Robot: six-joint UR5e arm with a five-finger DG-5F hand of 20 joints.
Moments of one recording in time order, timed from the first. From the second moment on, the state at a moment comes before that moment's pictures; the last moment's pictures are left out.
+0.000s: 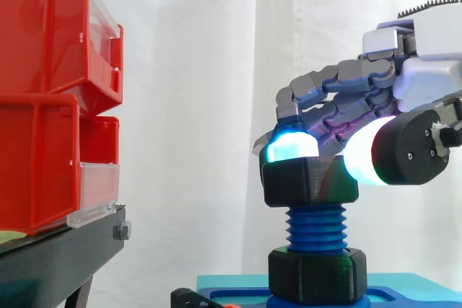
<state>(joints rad) 0.24 -2.10 -1.35 -2.81 -1.19 -1.29</state>
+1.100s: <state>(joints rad) 0.22 -2.10 -1.33 -2.79 -1.26 -1.31</state>
